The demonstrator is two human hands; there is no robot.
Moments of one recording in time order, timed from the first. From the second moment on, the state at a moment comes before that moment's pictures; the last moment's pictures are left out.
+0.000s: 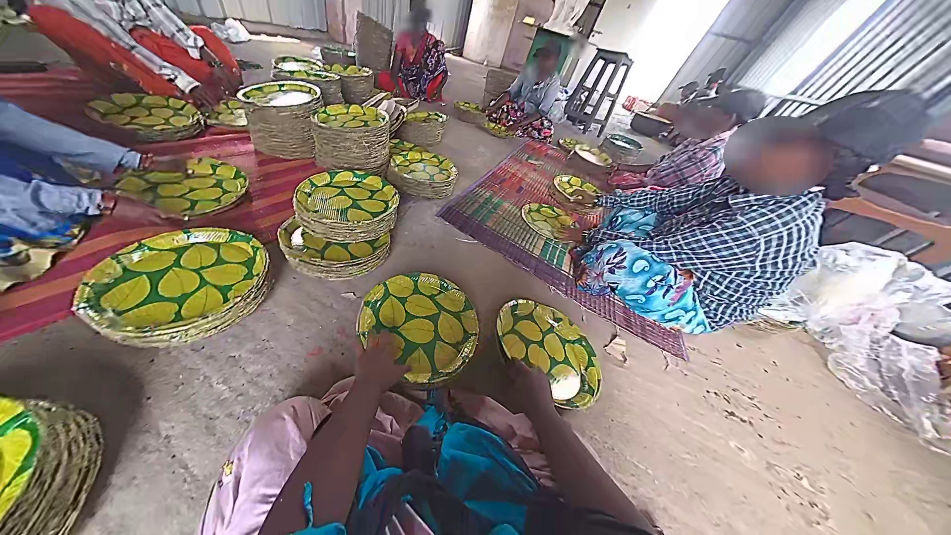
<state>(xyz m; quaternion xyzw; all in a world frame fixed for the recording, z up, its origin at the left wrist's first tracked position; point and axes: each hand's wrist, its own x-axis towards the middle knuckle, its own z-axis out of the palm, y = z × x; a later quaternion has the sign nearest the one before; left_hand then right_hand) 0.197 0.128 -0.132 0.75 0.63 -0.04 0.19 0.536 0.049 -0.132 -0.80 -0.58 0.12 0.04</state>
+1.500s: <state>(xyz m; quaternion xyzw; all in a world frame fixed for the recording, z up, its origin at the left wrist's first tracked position) 0.178 0.147 -0.144 0.49 0.79 0.16 0.33 0.547 0.054 -0.141 -0.86 -0.49 0.17 -0.04</state>
